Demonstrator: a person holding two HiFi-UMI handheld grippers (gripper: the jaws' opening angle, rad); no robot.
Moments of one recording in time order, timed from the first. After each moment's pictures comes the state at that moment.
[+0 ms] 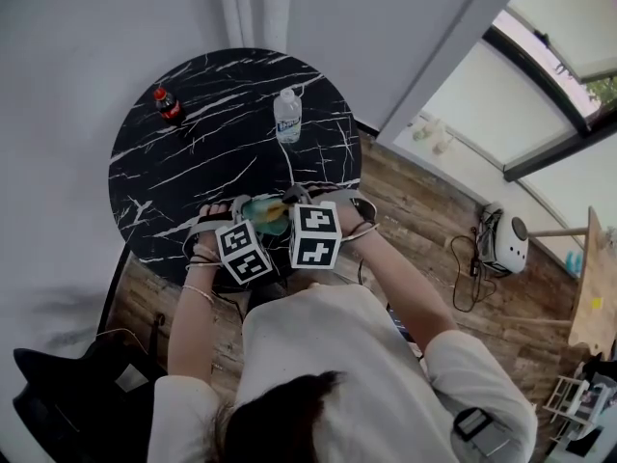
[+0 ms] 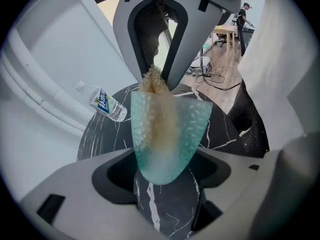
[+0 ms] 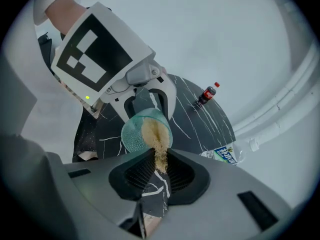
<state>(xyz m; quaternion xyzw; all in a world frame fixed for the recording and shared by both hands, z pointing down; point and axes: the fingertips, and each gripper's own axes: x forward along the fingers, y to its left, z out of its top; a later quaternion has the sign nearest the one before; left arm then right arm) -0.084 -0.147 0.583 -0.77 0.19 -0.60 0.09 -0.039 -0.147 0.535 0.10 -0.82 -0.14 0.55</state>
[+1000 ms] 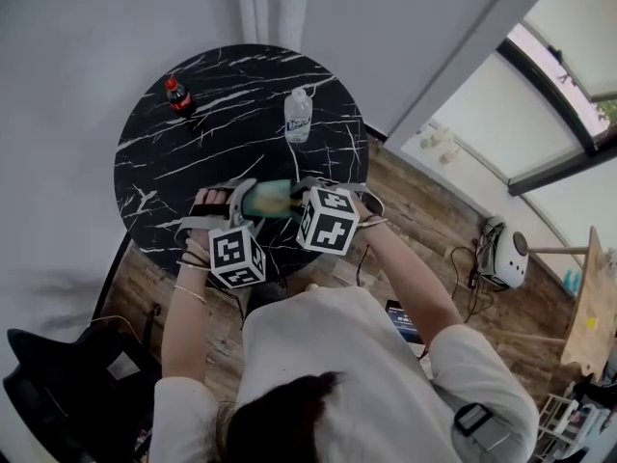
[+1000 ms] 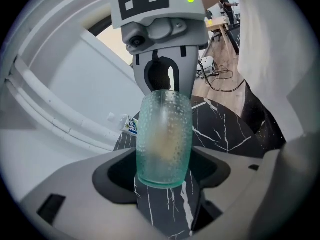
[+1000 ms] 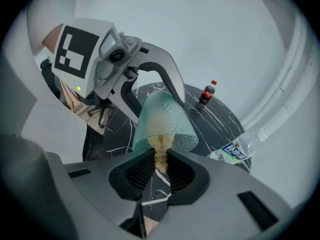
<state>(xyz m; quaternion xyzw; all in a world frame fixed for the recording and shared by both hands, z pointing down) -0.077 -0.166 0.515 -0.76 0.25 -0.55 0.23 -0.038 -0.149 0.528 0.07 -0.86 -0.06 0.51</state>
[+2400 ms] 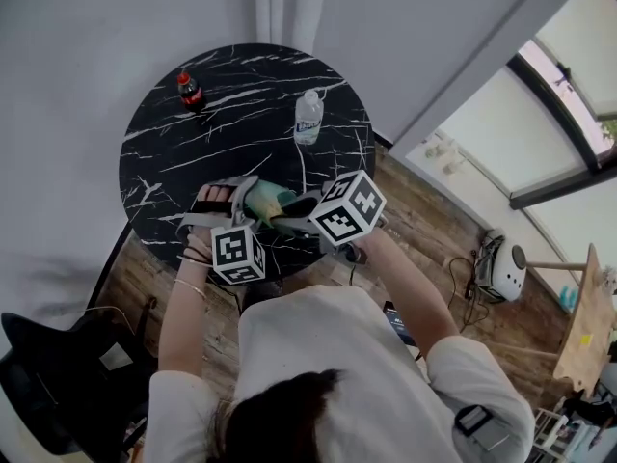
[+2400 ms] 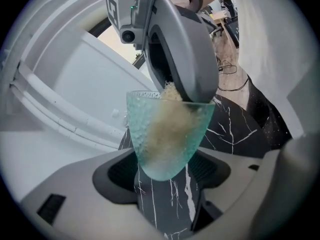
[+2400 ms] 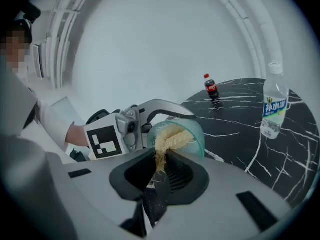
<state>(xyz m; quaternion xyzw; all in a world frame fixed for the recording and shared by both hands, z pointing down) -0.090 -0.172 0.517 -0.75 0.27 -0.55 0.25 -0.077 -0.114 0.476 0.01 -0.91 0.31 0.27</state>
